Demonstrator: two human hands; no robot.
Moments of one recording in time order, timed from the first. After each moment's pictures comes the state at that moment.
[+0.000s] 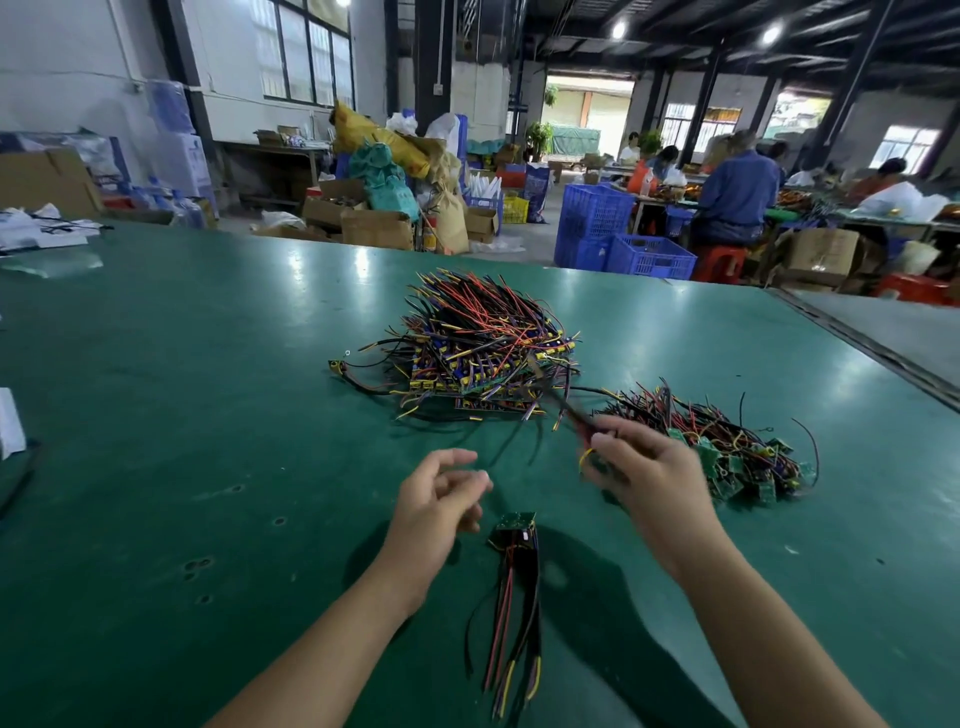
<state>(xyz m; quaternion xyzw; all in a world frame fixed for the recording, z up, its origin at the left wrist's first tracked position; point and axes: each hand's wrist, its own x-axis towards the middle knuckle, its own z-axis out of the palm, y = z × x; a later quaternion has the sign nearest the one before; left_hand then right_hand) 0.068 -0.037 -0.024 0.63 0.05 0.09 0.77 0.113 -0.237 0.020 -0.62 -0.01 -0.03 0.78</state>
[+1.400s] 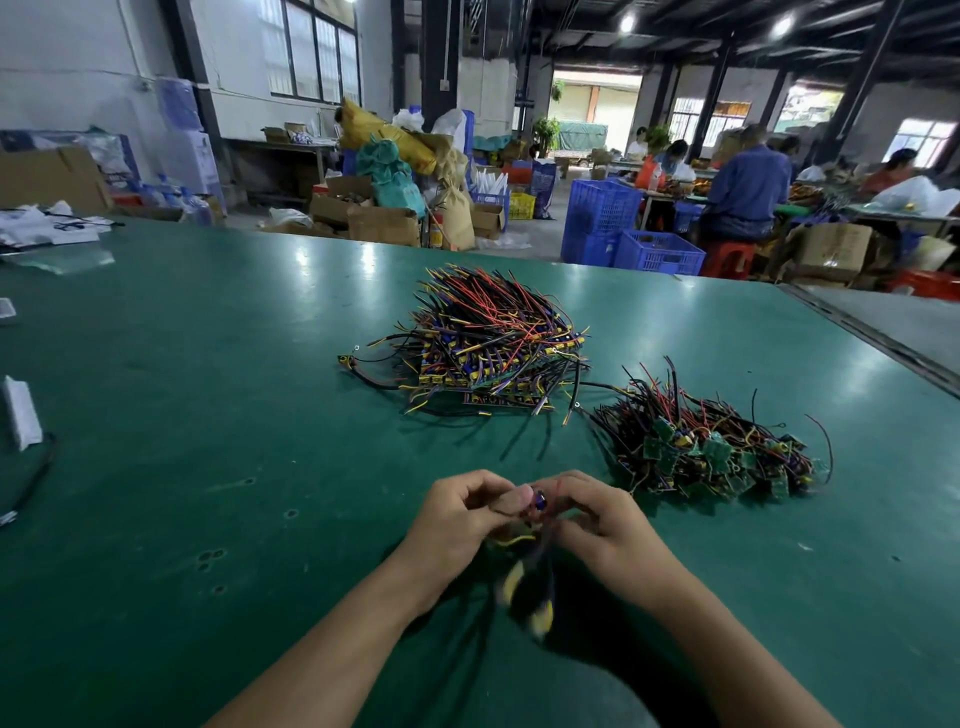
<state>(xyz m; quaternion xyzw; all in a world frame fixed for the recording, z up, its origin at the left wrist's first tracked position) 0.064 -0.045 -0.026 0.68 -0.04 0.02 0.73 0.090 -0.225 -0.016 -0.81 -0.30 0.01 0.50</state>
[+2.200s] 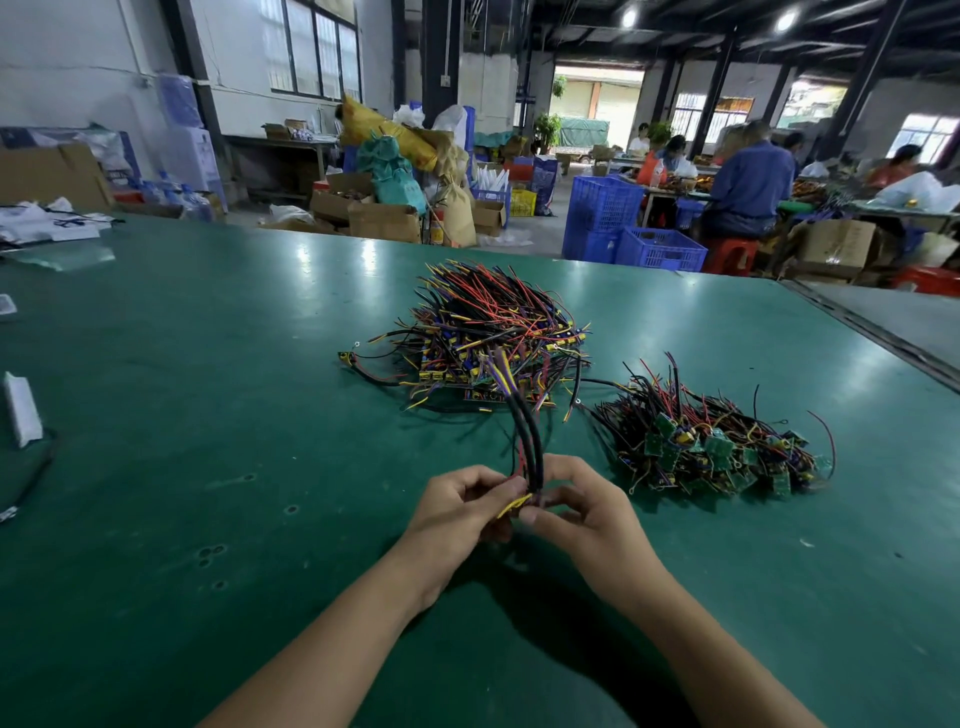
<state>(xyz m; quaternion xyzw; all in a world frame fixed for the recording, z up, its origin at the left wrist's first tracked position) 0.068 -0.045 -0.030 0.63 0.00 0.00 0.77 0.082 -0.206 -0.024 -0.75 -0.25 -0.01 0.62</state>
